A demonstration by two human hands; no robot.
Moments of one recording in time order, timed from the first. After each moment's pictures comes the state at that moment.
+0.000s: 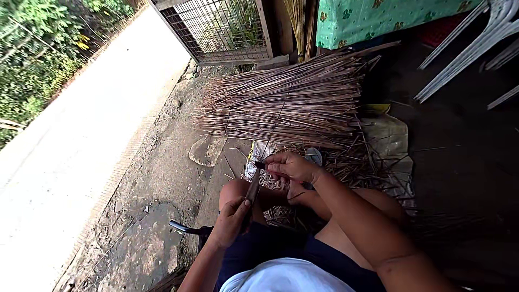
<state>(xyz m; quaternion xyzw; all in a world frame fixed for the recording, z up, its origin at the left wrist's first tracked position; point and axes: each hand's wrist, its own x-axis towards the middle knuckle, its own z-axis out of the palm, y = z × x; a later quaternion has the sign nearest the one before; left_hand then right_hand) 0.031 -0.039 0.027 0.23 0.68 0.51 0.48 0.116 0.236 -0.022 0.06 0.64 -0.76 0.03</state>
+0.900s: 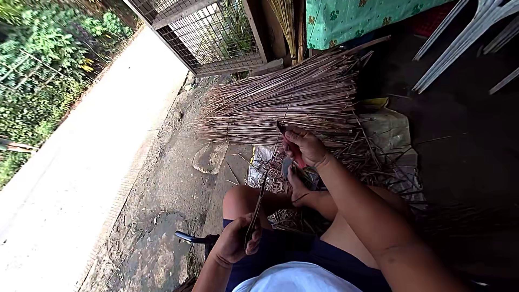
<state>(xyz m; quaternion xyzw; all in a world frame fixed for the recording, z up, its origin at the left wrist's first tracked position) 0.031 -0.056 0.011 0.08 0.35 0.58 0.73 0.122 0.270 -0.015 0.12 0.45 -0.86 -0.22</state>
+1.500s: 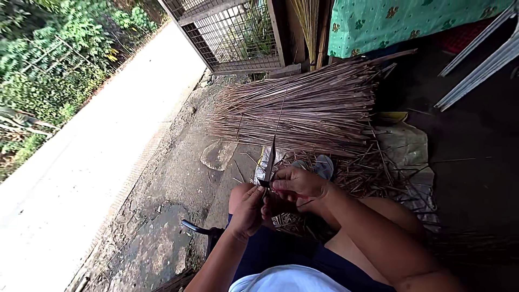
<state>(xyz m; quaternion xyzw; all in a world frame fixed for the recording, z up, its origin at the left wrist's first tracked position) 0.038 0.008 0.029 0.10 0.49 0.68 0.54 0.125 0.214 -0.009 -0.07 0.59 -0.81 0.05</state>
